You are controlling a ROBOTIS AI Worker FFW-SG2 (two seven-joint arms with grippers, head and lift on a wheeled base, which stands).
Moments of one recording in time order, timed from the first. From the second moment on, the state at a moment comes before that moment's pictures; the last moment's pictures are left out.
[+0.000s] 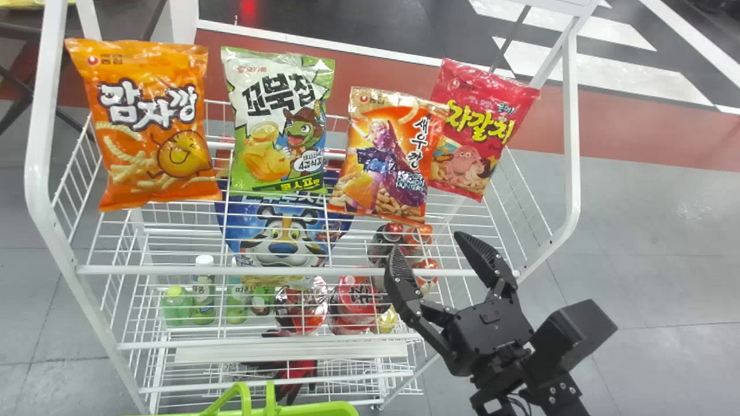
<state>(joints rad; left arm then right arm) 0.70 0.05 -0.13 -2.37 0.11 1.44 -1.05 0.79 -0.17 -0.06 -2.27 -0.15 -0.03 0.13</state>
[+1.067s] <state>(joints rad) 0.68 0.06 -0.13 -2.37 0.11 1.46 -1.08 0.60 -0.16 -0.05 -2.16 -0.13 0.00 0.11</state>
